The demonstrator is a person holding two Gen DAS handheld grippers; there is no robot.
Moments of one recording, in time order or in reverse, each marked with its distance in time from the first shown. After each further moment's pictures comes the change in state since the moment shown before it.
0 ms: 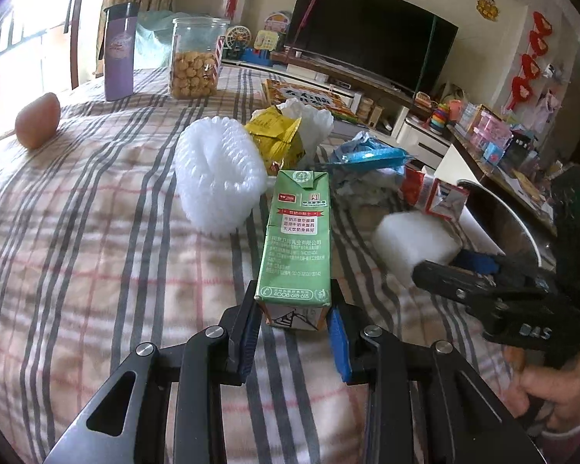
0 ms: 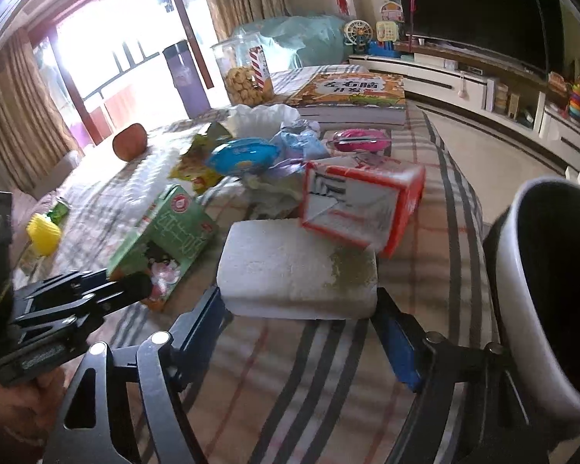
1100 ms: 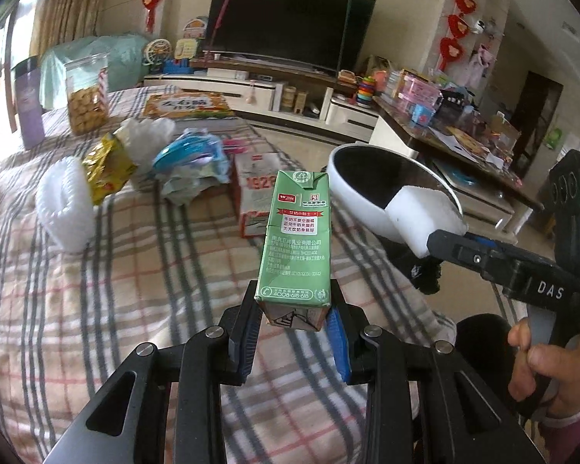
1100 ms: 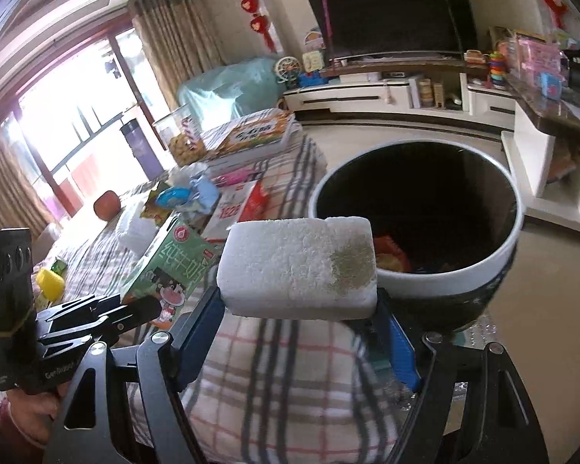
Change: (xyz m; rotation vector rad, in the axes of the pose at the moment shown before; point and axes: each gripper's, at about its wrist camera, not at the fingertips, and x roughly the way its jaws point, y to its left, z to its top) left arm 0.000 -0.105 -0.010 0.193 0.021 -0.146; right arm -0.110 -0.081 -0.048 0.212 -0.164 -0.120
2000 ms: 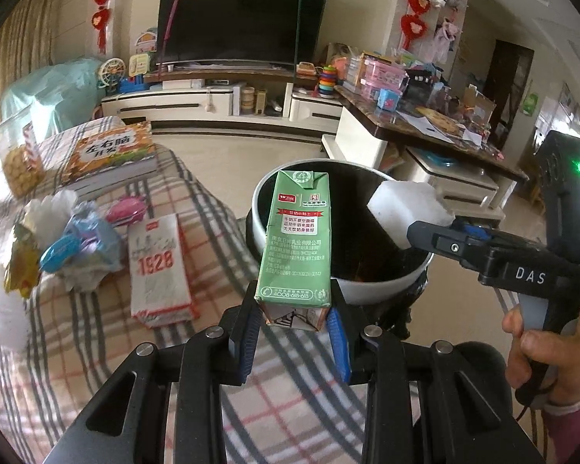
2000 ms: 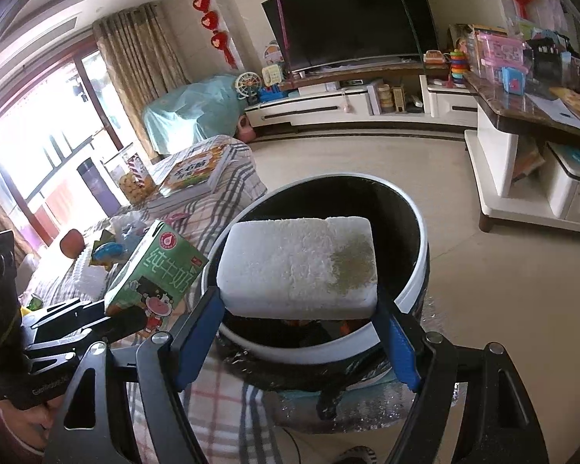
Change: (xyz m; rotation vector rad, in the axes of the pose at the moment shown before) left arm 0.074 -0.048 0.065 0.132 0.024 -0.054; right arm -0.007 -0.077 0.034 0.069 -0.031 -0.086
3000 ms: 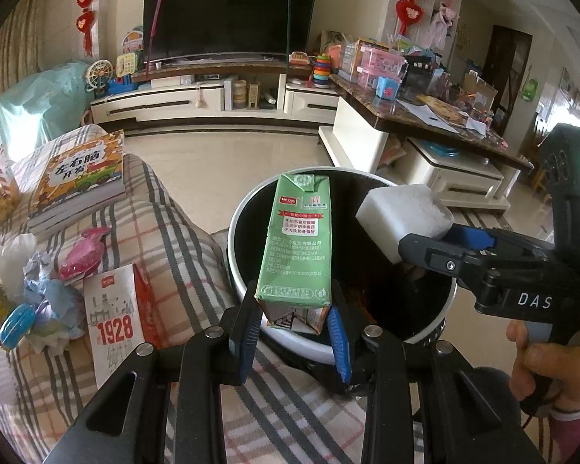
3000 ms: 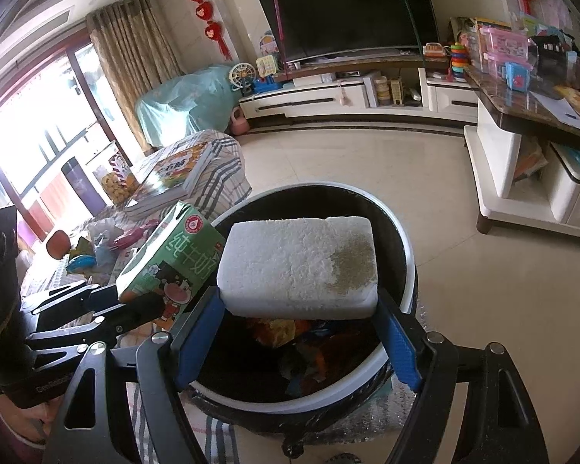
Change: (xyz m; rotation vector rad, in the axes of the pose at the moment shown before) left arm 0.049 -0.020 0.033 0.038 0.033 0.008; right arm 0.026 -0.019 0.022 -0.009 0.038 -0.015
